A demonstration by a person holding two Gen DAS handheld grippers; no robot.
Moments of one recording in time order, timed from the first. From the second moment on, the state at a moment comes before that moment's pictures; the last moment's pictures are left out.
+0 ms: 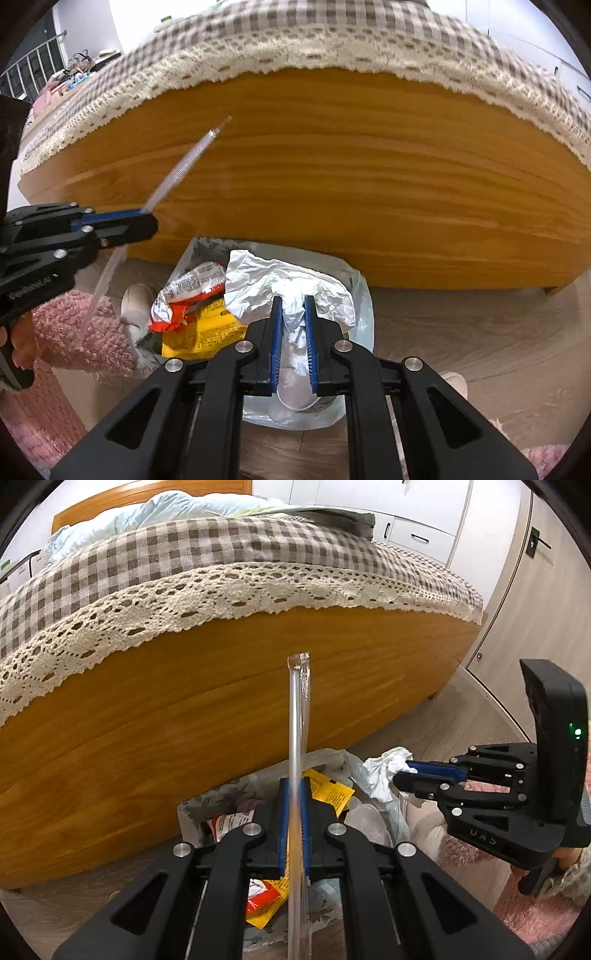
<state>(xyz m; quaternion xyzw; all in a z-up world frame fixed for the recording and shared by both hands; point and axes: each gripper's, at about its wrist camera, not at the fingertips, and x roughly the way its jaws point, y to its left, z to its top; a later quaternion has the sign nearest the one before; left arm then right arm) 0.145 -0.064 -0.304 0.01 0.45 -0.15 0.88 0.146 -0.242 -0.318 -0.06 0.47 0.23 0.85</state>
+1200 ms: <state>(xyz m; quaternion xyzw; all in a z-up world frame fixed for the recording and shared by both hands) 0.176 -0.069 -0.373 0.03 0.57 -0.15 0.81 0.198 -0.241 -0.343 -0.01 0.58 0.19 0.79</state>
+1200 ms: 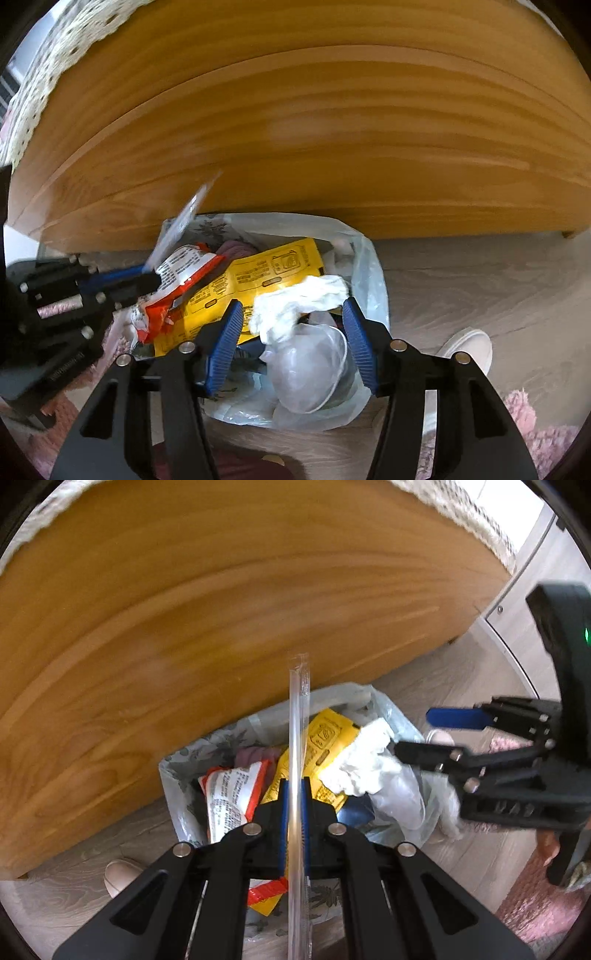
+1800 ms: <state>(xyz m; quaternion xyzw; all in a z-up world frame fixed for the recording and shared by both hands) 0.181 -0.112 -0.418 0.09 0.62 -0.19 0.76 0.206 -0.283 -0.331 0.05 0.58 0.13 0.80</state>
